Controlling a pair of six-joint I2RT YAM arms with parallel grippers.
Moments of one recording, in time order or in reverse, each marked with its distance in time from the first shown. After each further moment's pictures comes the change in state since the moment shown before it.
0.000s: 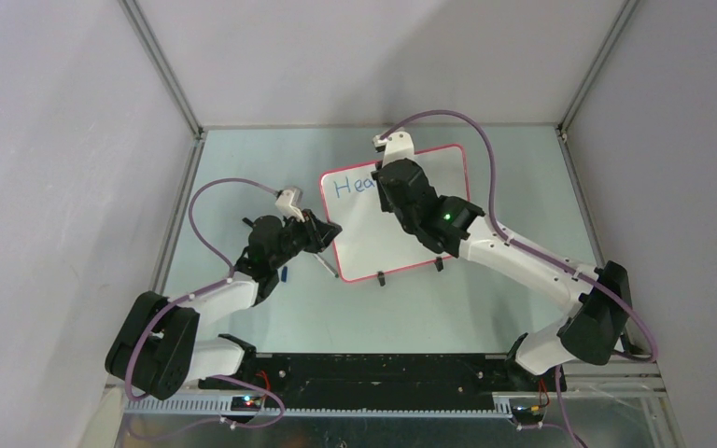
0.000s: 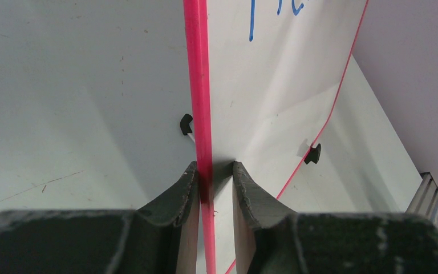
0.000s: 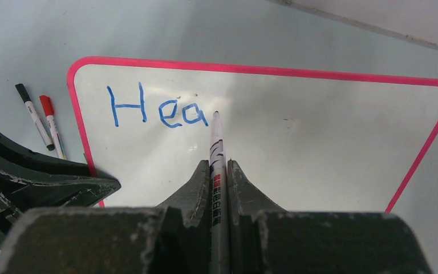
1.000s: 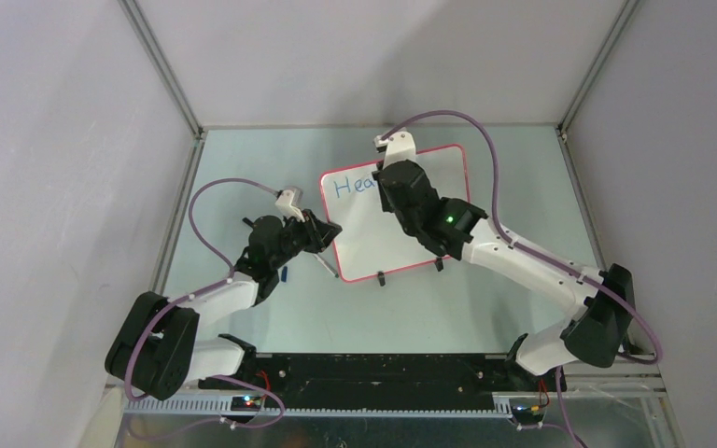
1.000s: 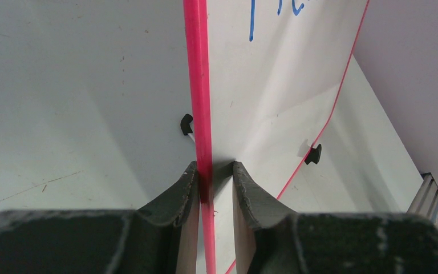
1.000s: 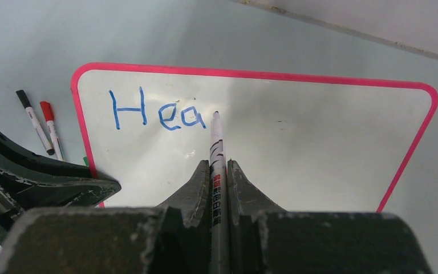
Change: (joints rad) left arm -0.002 -0.002 0.000 -0.002 -0.006 0.000; right arm 0.016 -0.011 -0.003 0.011 0.035 -0.016
